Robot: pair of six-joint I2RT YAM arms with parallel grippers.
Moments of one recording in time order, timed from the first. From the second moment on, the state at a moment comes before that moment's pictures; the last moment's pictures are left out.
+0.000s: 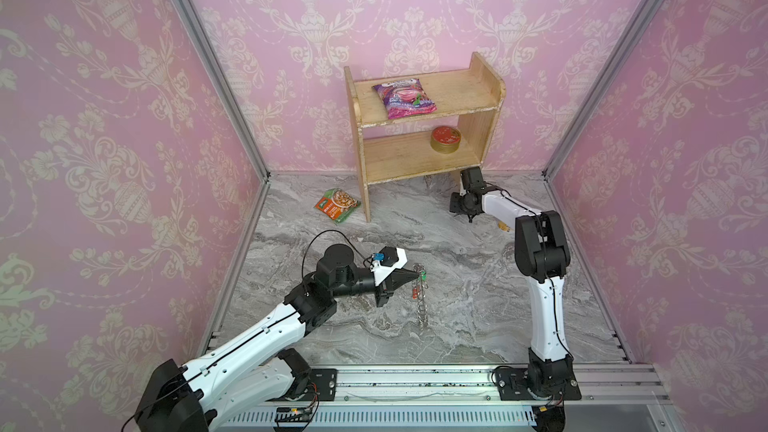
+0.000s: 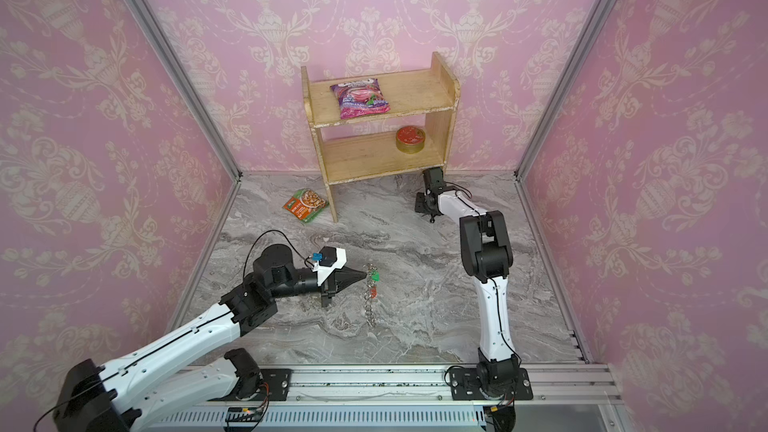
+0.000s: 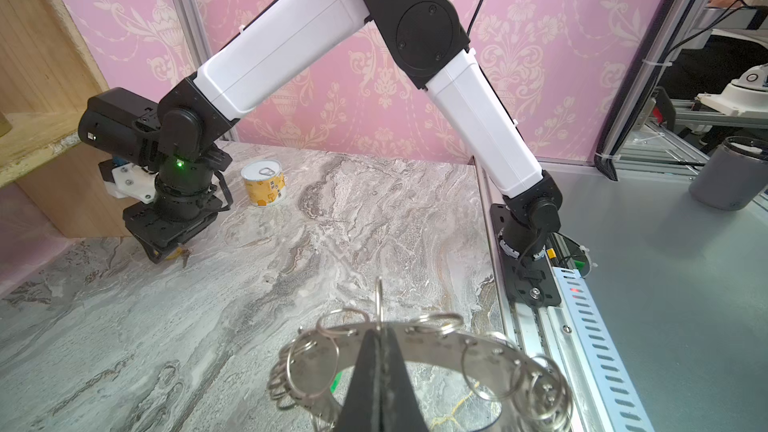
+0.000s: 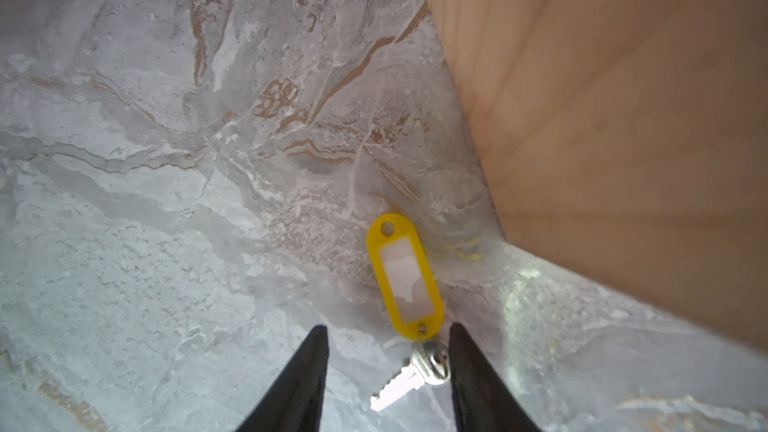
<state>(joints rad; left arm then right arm) -0.71 0.96 0.62 0.16 0.65 0.11 0.19 2.29 1.78 -0.46 0.02 0.33</state>
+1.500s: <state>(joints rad) -0.70 0.96 0.62 0.15 0.65 0.11 0.19 2.30 1.76 -0.45 0.07 0.32</state>
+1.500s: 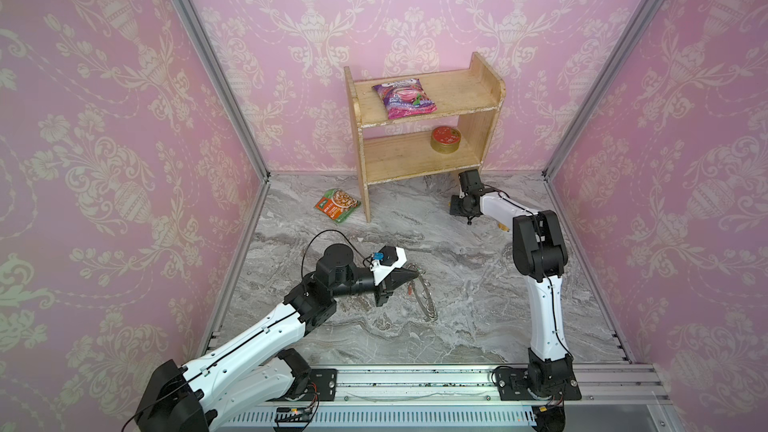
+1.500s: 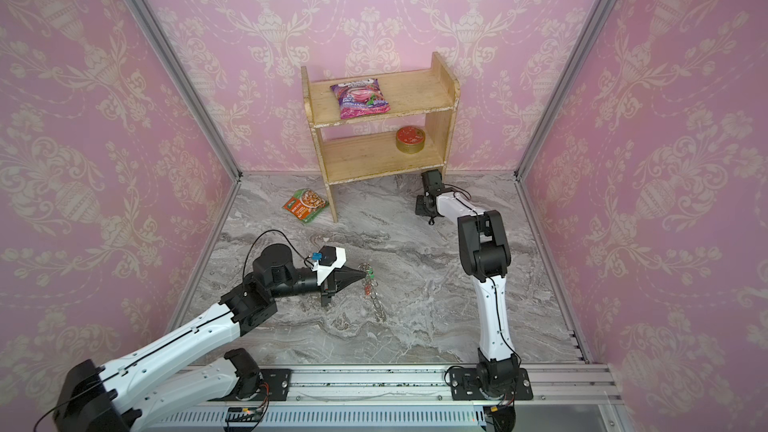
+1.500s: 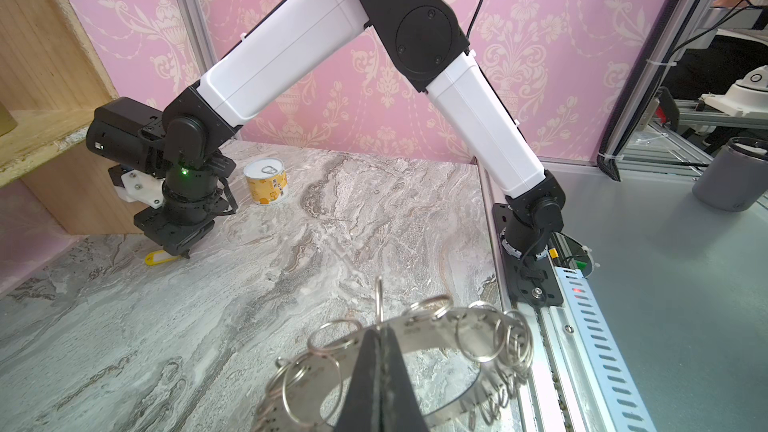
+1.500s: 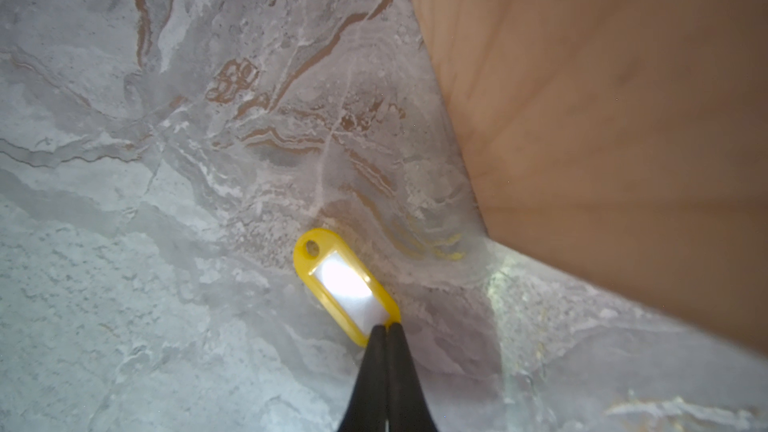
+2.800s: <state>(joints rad) -0.70 0.81 0.59 -0.03 0.56 0.11 0.76 1.56 0.83 -0.63 0.03 0.47</state>
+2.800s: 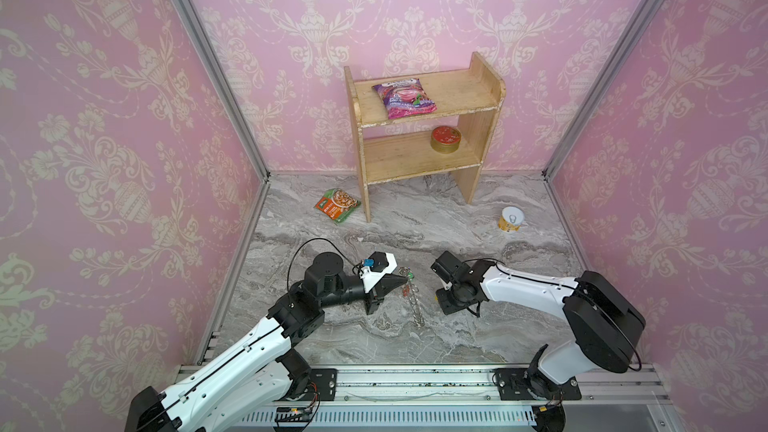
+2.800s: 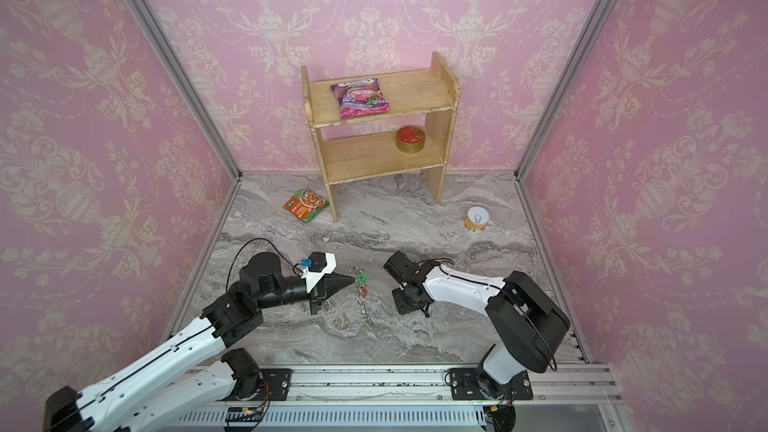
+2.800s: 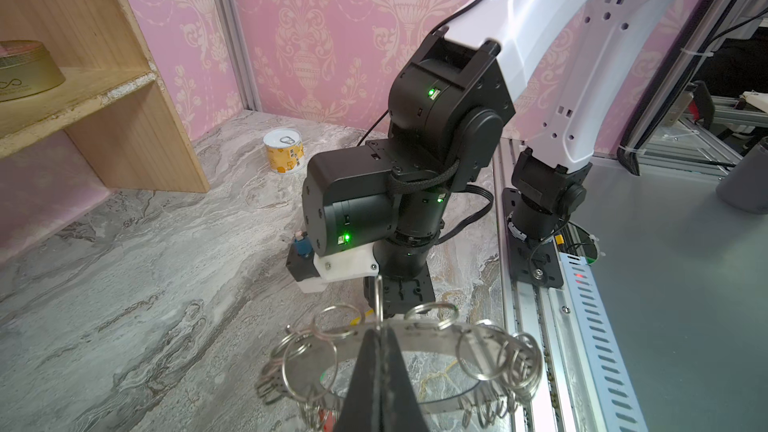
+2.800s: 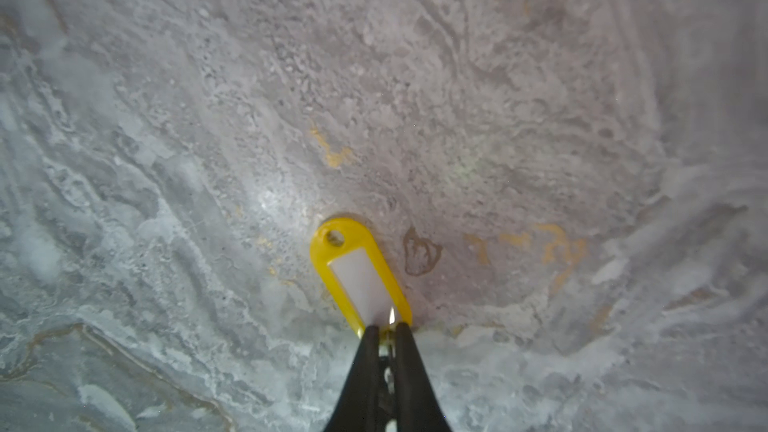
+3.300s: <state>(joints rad) -0.70 0.81 0.58 -0.06 0.51 0.11 0.74 1.39 0.76 -0.65 -0.03 0.47</state>
